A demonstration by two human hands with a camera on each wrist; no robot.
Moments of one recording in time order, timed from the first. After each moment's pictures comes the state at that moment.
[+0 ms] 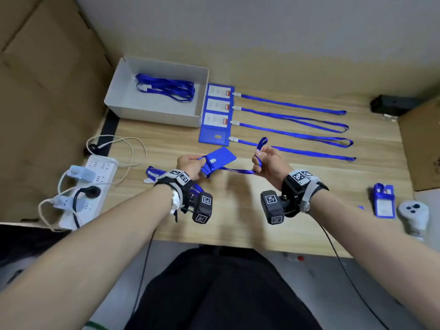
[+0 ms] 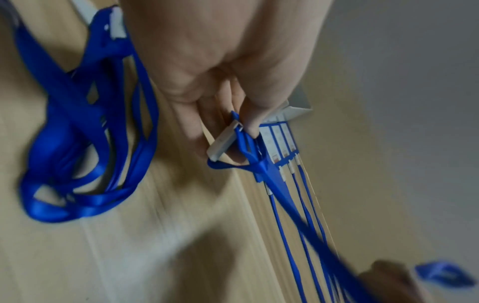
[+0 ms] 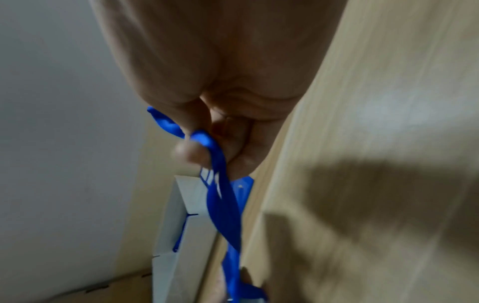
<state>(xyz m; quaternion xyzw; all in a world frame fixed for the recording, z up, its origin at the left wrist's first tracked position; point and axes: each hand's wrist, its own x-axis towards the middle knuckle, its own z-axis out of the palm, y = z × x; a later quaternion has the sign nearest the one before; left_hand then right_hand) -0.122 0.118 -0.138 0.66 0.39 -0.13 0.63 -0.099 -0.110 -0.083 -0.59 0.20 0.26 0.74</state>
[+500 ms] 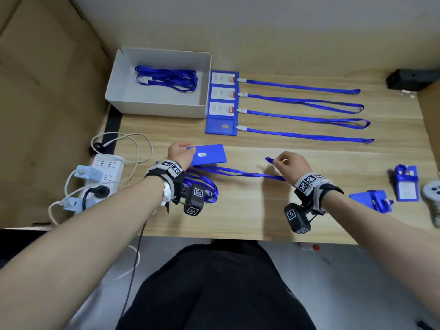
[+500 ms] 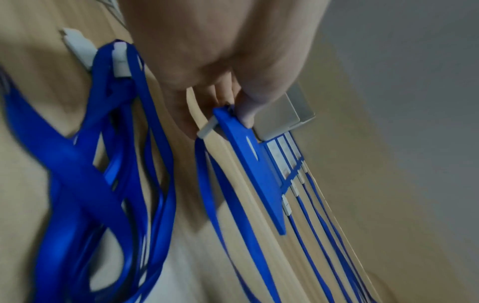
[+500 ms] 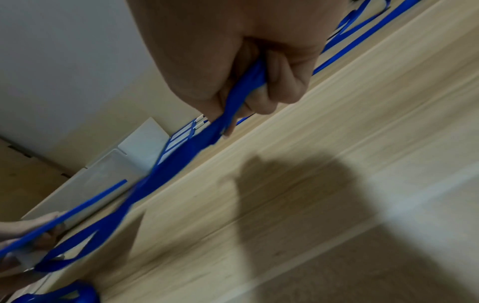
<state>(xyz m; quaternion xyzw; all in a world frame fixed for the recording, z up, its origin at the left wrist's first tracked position) -0.112 0.173 -0.149 0.75 0.35 -0.09 0.55 -0.115 -0.150 -0.139 -0.93 0.08 0.20 0.28</state>
